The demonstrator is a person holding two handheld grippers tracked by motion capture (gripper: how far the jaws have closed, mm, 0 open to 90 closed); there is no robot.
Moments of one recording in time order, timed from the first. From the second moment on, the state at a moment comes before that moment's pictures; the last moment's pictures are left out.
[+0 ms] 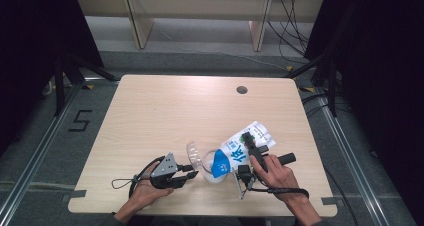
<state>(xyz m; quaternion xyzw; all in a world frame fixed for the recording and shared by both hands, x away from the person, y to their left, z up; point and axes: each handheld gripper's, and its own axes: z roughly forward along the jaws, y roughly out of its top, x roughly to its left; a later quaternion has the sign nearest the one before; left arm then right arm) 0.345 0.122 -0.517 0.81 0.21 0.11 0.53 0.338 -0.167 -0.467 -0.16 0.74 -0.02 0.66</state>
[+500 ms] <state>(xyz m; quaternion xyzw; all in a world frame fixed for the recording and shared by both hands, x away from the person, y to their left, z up) 0.345 0.122 -0.517 0.81 0.21 0.12 0.53 0.336 -0.165 -0.464 -0.17 0.74 -0.04 0.65</state>
